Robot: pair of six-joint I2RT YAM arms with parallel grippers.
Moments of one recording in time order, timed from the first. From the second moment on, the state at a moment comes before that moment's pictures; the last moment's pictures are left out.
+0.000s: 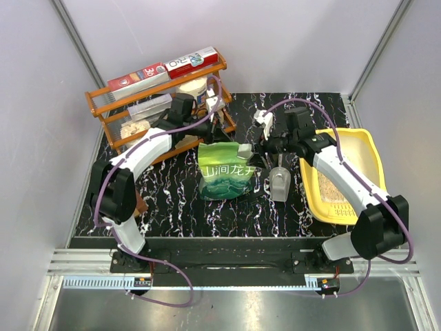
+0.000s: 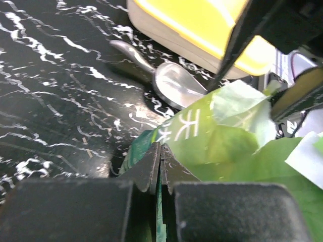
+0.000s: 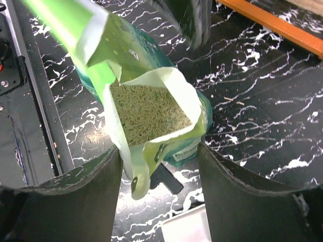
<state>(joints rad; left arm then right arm) -0.42 1.75 1.41 -0.23 0.96 0.06 0.39 1.44 1.20 -0.48 -0.76 -0.34</state>
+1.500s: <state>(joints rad) -0.52 1.80 1.41 -0.13 1.04 -0.09 0.39 1.40 1.16 -0.40 -0.78 -0.29</state>
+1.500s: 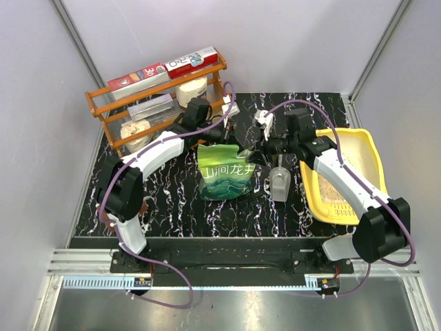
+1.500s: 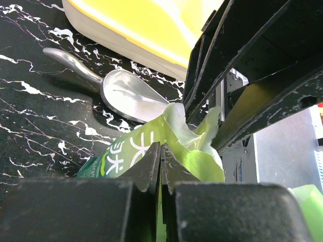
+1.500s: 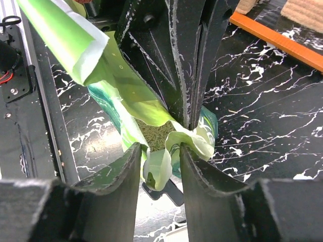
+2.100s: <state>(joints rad) -0.52 1.83 1.47 -0.18 1.05 -0.08 0.39 1.37 1.14 -0.43 -0.70 -0.40</state>
